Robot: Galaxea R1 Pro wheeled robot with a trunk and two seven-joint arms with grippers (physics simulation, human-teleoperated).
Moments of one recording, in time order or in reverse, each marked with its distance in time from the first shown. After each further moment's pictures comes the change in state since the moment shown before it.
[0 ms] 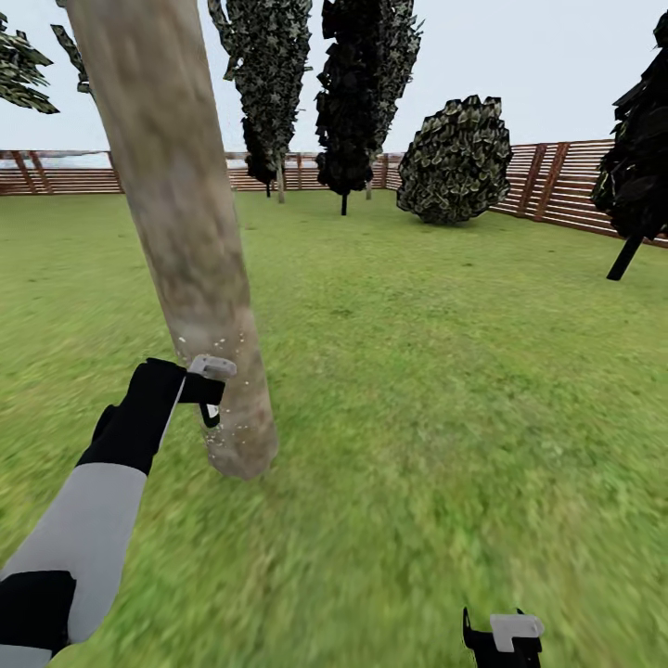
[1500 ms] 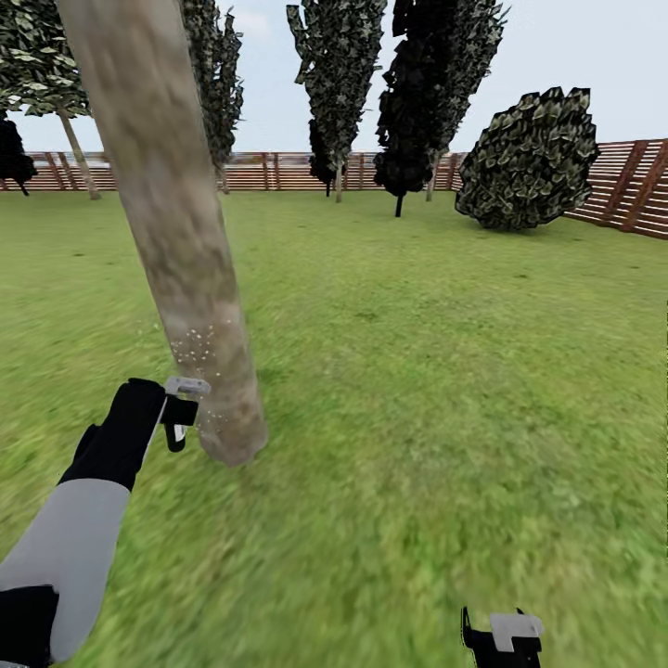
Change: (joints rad) left arm 0.052 0.046 0.068 0.055 0.000 0.004 0.137; right arm 0.000 0.001 0.000 -0.002 0.000 0.000 -0.002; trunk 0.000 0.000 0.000
